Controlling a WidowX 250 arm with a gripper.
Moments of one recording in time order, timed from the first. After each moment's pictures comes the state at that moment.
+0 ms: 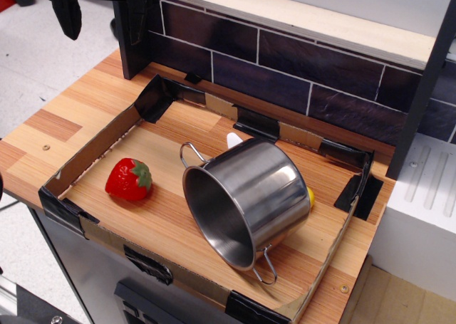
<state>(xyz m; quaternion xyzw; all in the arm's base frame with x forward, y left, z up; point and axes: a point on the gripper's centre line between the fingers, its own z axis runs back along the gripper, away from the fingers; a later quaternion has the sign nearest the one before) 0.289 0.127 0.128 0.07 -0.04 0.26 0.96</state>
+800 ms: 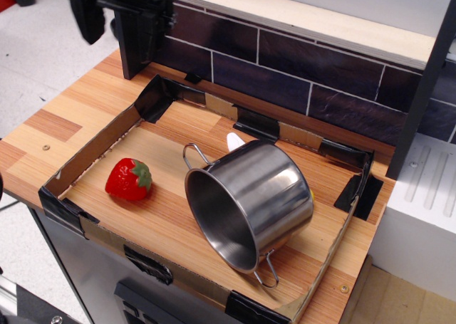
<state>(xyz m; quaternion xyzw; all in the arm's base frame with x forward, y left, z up) 0.275 0.088 0.137 0.08 -0.06 0.02 1.00</state>
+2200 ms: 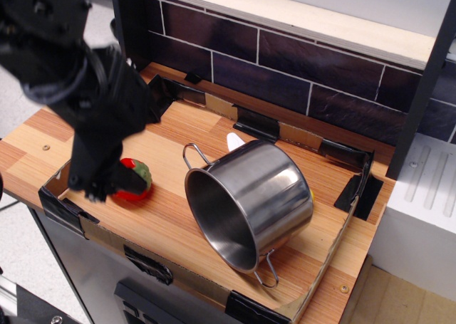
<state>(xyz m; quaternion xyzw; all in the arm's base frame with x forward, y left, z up) 0.185 0.017 0.108 0.11 -0.21 -0.58 0.78</state>
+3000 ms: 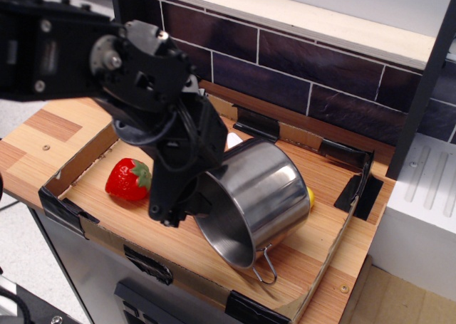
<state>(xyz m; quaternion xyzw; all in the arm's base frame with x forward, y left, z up) 0.207 -0.028 0.085 0.12 -0.22 -0.59 0.77</state>
